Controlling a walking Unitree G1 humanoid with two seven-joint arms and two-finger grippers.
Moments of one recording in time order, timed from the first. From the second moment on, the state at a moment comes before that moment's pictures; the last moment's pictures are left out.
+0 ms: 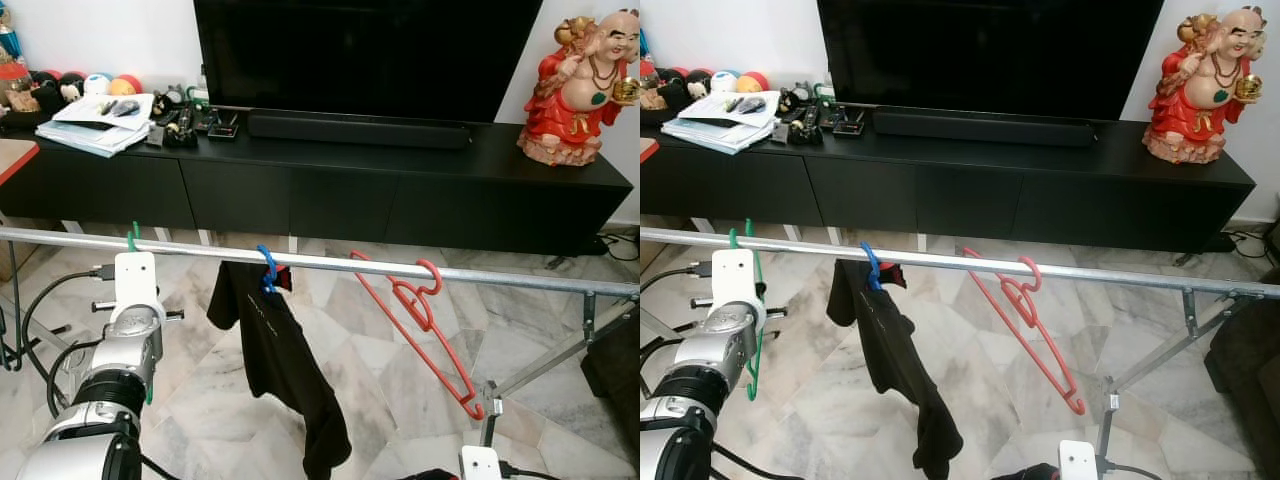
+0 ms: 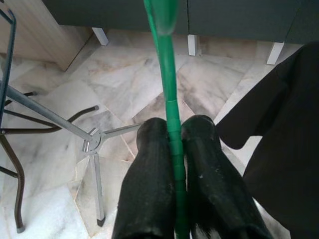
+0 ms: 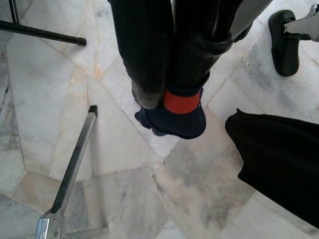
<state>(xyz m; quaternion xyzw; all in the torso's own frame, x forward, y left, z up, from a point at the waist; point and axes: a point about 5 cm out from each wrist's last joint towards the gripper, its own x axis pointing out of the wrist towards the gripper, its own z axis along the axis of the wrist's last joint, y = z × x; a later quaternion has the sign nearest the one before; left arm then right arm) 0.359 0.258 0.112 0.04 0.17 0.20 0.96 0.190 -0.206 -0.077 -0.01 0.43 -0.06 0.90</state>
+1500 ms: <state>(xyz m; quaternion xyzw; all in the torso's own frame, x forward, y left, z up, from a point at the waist) 0.263 0.268 0.027 0.14 0.23 0.11 0.96 0.190 -0.206 -0.077 -0.01 0.43 -0.06 0.90</state>
